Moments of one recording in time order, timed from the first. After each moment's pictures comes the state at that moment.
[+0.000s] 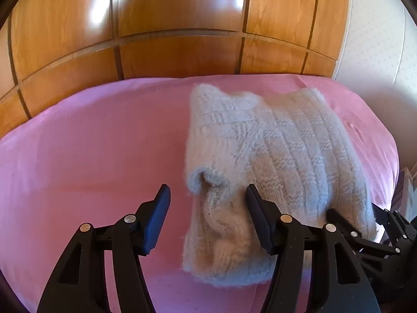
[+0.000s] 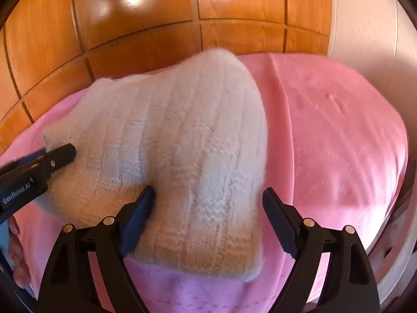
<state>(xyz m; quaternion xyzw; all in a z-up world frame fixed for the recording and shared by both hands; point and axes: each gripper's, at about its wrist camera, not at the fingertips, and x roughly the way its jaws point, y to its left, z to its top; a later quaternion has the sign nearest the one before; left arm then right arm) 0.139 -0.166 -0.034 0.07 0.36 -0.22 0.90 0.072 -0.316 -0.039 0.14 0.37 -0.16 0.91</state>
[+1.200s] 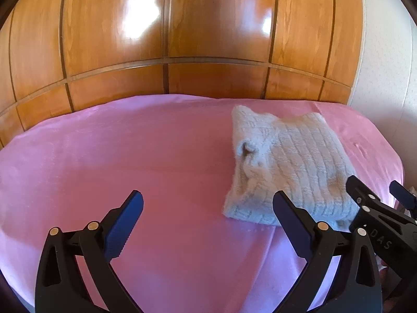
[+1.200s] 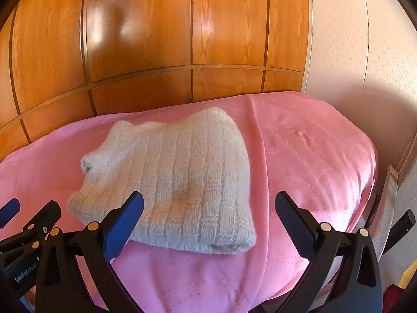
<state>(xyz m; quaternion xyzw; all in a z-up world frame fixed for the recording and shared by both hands) 0.065 -0.103 -0.002 0.03 0.31 -0.16 0.94 0.031 -0.249 0.024 0.08 0.29 -0.23 0.93</state>
